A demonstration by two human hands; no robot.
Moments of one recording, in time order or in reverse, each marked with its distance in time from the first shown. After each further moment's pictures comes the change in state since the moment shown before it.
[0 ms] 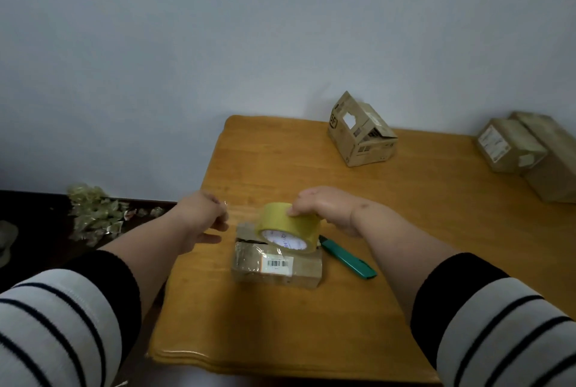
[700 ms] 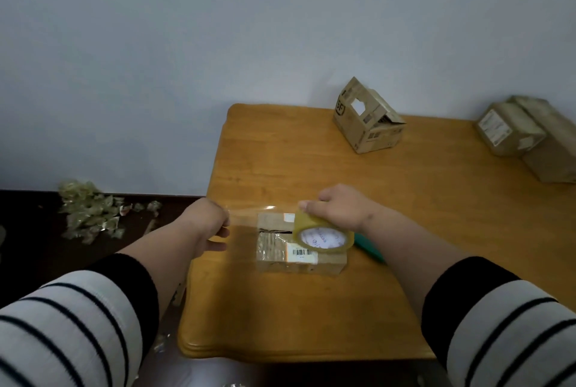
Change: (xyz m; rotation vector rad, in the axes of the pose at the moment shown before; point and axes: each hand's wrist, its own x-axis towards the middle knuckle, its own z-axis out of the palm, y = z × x) left_hand 0.021 -0.040 -0.031 -0.030 -0.046 -0.123; right_hand 0.015 0.006 0.040 -0.275 0.185 0.079
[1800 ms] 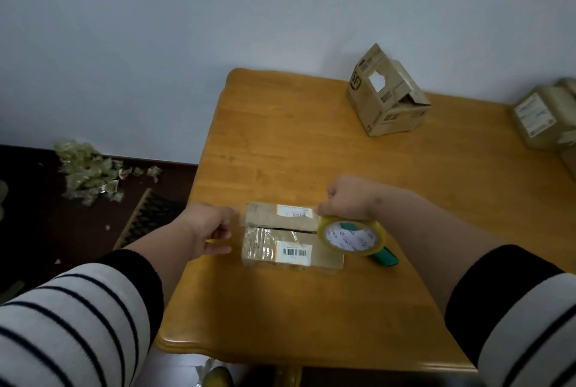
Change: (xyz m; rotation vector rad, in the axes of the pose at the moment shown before) left_hand 0.047 -0.022 0.037 -0.186 -0.046 -0.239; right_hand 0.064 0.037 -0.019 -0.328 -0.225 0.115
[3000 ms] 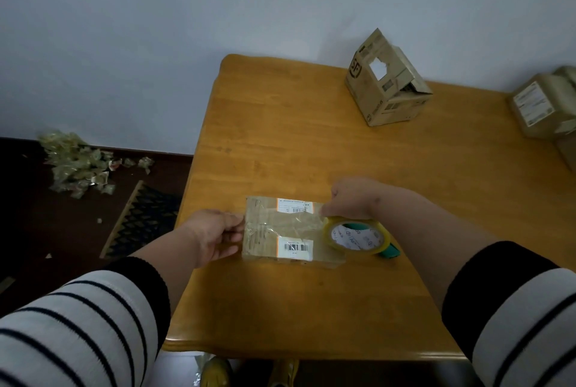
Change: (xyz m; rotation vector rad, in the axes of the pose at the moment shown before) left_hand 0.021 -0.022 0.009 -0.063 -0.137 -0.046; right_hand 0.012 0.002 0.014 -0.101 -0.037 0.057
